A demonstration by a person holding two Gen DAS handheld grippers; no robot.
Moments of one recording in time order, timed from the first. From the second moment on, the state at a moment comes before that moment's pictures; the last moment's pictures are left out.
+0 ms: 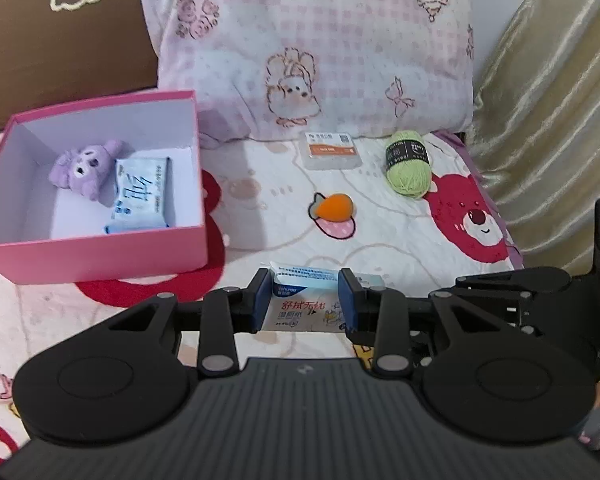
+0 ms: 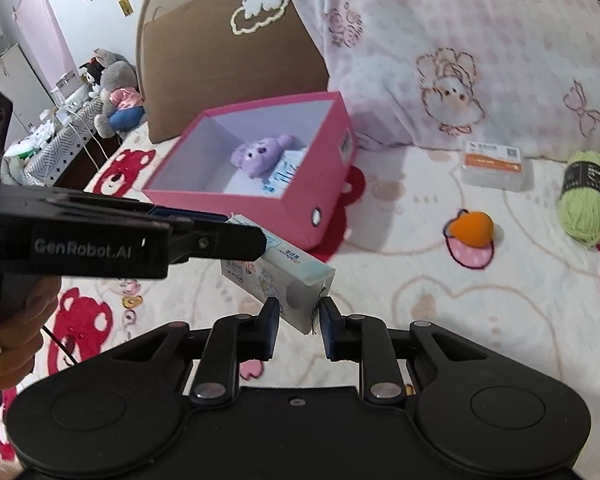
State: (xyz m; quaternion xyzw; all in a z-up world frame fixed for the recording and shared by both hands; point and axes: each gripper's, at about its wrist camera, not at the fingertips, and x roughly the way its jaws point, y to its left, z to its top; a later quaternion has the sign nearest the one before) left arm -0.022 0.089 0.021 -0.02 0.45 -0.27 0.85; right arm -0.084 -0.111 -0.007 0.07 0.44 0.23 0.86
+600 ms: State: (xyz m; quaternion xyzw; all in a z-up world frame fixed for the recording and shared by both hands) left arm 0.008 0.157 0.039 -0.06 0.45 -0.22 0.86; right arm -0.045 -0.061 0.023 0.05 0.39 0.28 0.88
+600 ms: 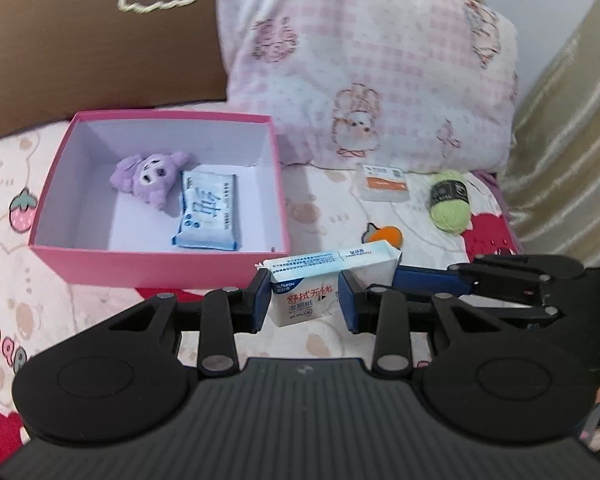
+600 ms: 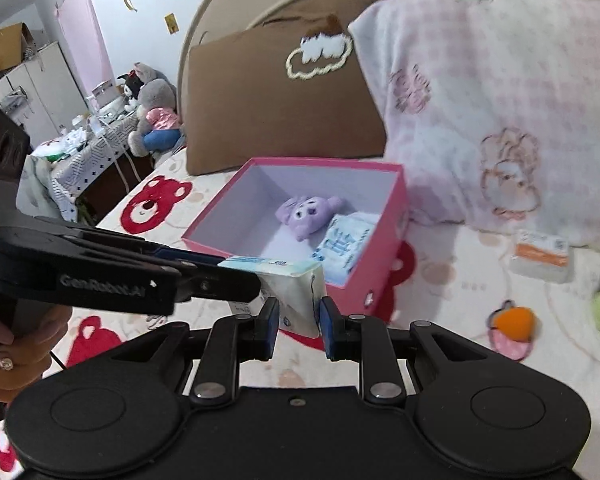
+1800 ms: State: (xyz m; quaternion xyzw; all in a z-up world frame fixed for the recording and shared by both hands) left arm 0.179 0.235 -0.055 -0.07 0.53 -0.08 0.84; right arm 0.124 0.062 -0.059 0.00 0.48 0.32 0.81
